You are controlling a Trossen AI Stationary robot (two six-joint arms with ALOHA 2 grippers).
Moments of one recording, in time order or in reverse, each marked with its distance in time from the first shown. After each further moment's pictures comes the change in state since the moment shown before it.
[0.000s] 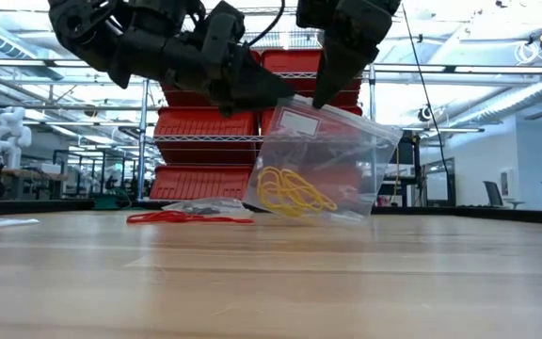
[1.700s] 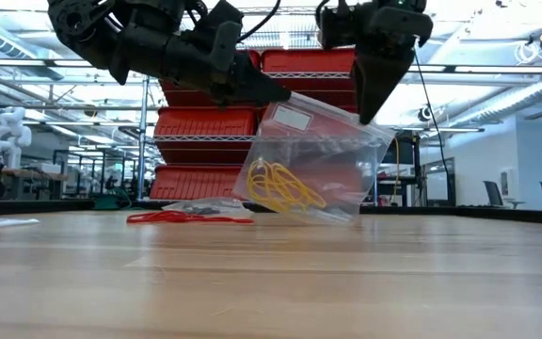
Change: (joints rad) left arm 0.010 -0.024 -0.001 -0.005 -0.097 0.073; right arm 0.026 0.000 0.001 -0.259 -0.021 0.137
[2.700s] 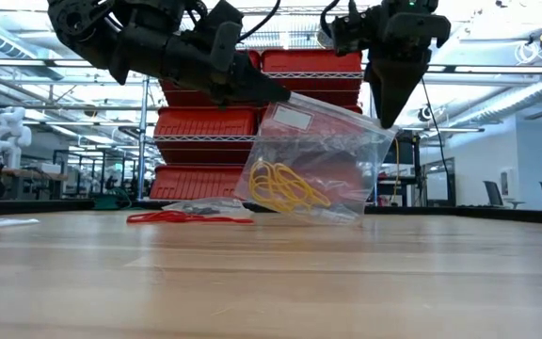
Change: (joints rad) left arm -0.001 -0.001 0.000 -0.004 0.000 0.004; right arm 0.006 0.000 0.000 -0.106 0.002 0.059
